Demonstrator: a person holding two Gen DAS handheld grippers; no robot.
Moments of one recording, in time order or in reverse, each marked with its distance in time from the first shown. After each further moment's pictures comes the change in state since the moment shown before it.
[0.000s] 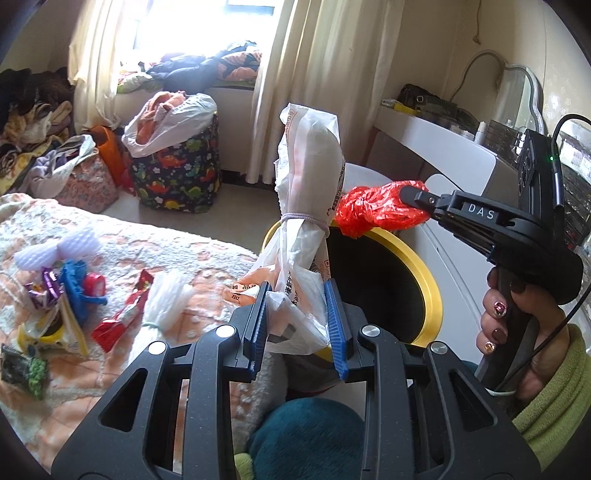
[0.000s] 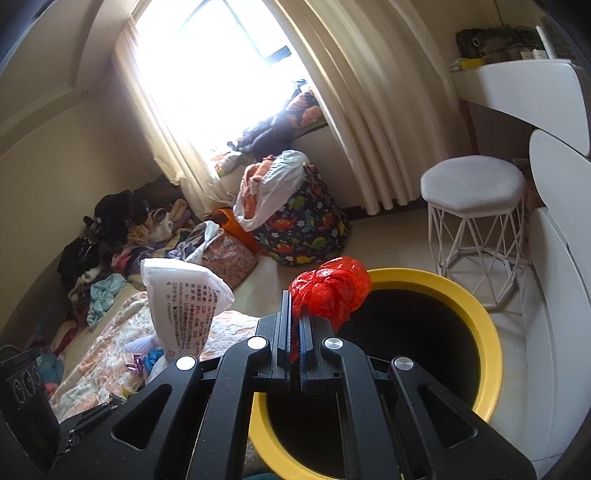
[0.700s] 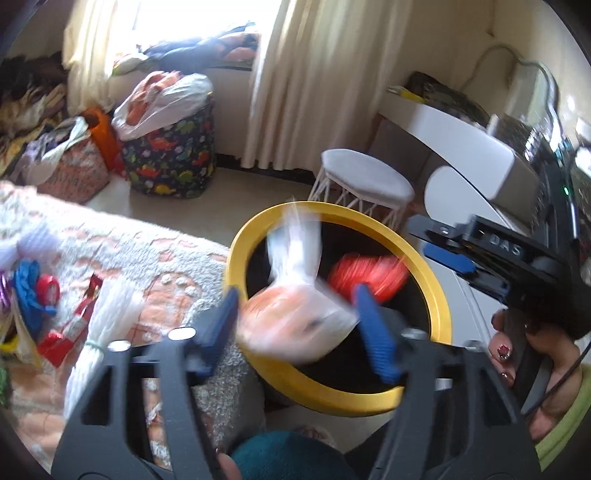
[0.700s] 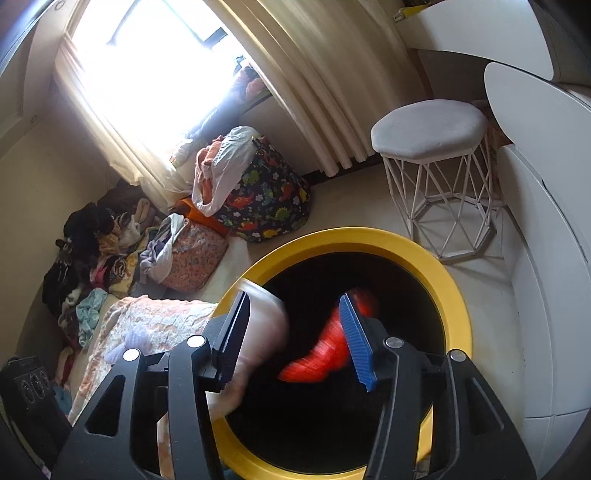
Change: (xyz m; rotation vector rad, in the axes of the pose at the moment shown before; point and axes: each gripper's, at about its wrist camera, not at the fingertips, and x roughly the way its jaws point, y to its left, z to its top) left arm 0.057 -0.008 0.007 -0.054 0.052 -0.001; right arm 0.020 -0.052 -0.006 0.176 0.113 -0.102
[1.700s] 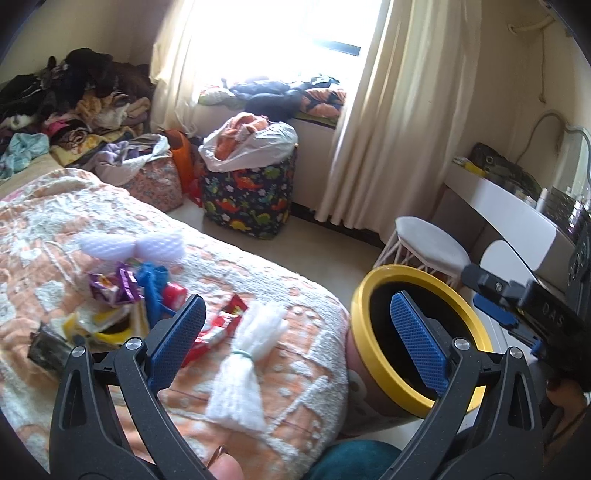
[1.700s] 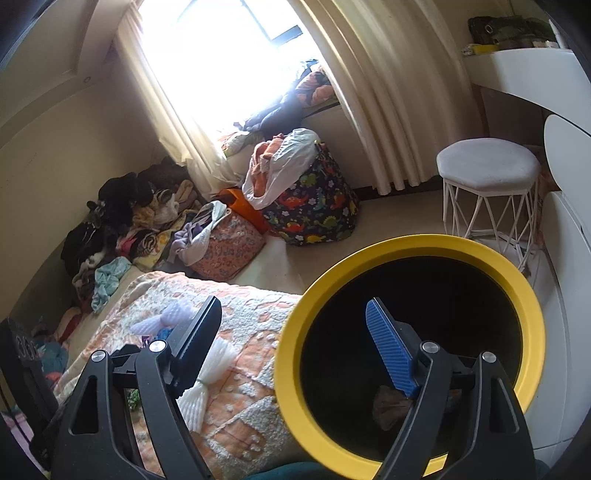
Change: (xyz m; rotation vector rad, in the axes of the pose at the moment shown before) left arm -0.087 0.078 -0.006 -0.148 -0.230 0.217; right arm 0.001 0.085 -0.030 -0.201 -0.044 0.125
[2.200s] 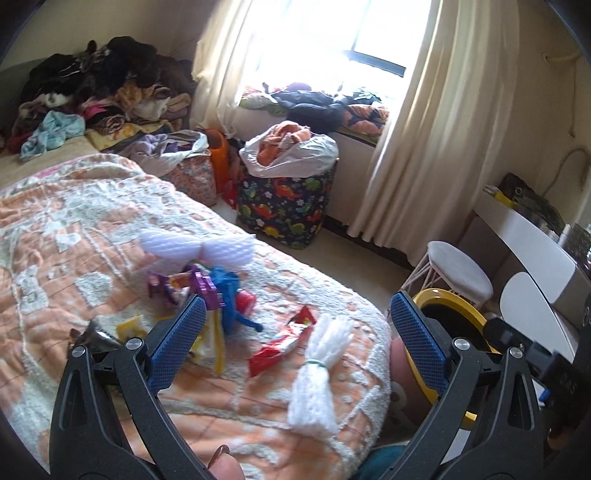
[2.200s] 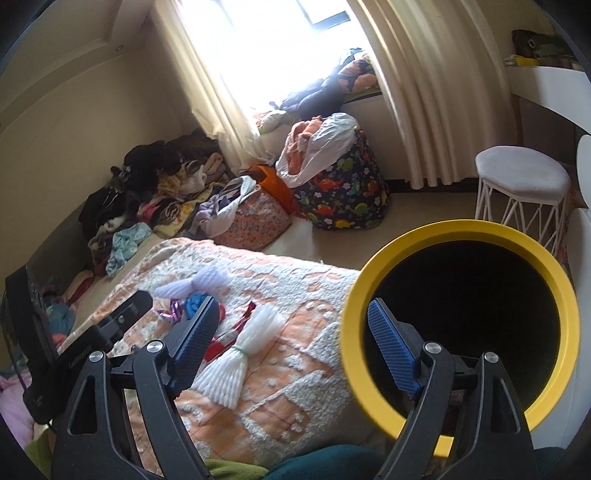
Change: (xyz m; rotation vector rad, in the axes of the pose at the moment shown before) left arm -0.018 0.064 0.006 -0.113 -0.034 0.087; right arm 0.010 0.056 -0.029 -0.119 0.066 0.080
